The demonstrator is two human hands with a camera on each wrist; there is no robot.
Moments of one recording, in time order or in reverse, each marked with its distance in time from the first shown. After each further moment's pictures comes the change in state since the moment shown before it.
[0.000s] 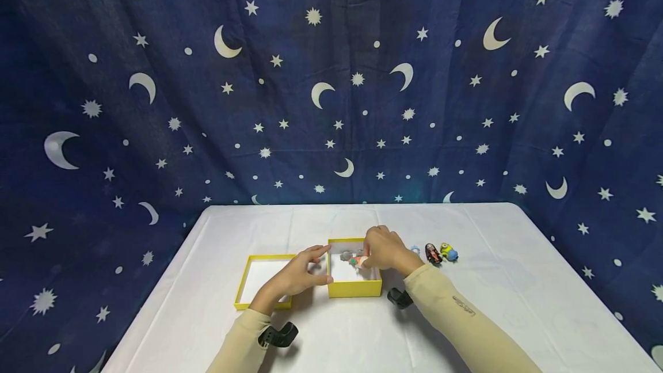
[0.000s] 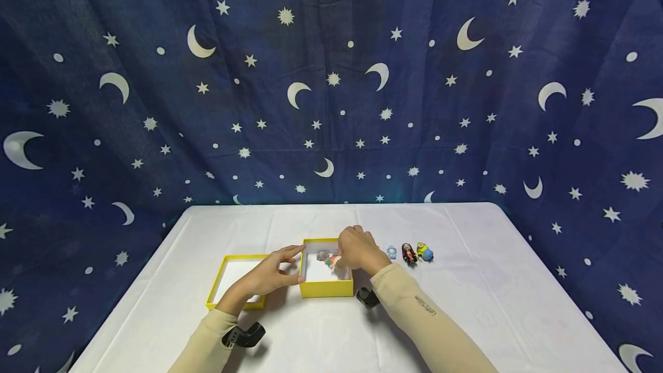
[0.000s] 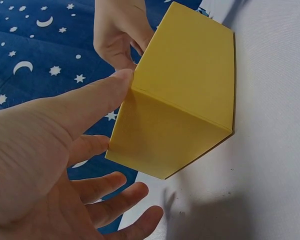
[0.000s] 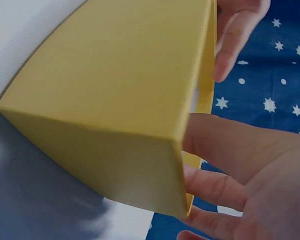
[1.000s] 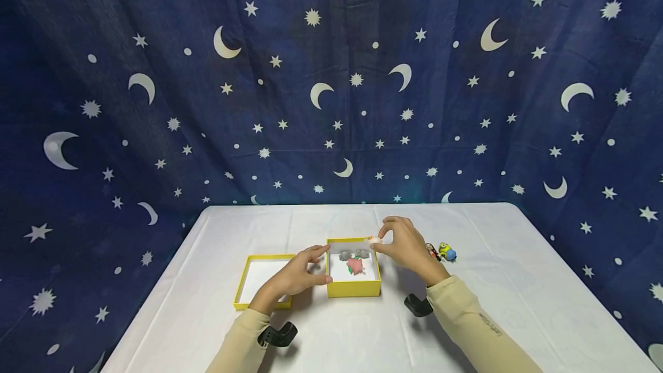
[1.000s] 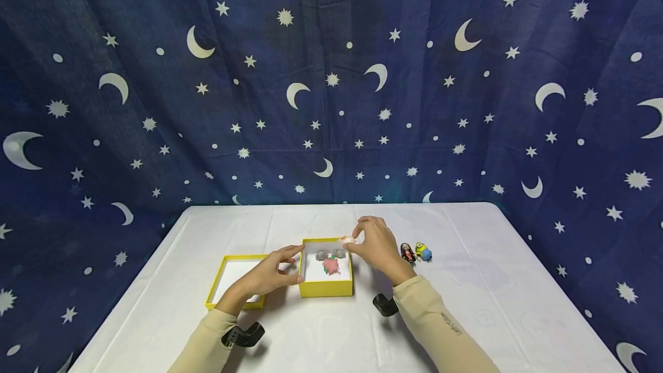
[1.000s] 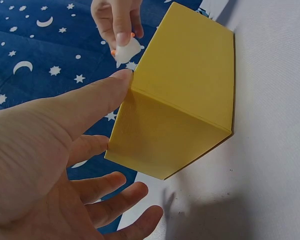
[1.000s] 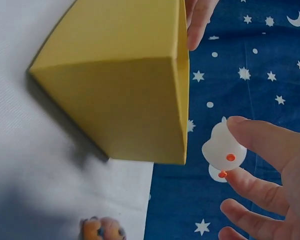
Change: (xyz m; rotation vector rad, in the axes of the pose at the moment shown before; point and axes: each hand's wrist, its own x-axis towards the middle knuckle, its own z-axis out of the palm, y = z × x) left_hand 0.000 0.000 0.000 -0.004 0.008 0.007; right_hand -0.020 0.032 -0.008 0.226 0.304 0.080
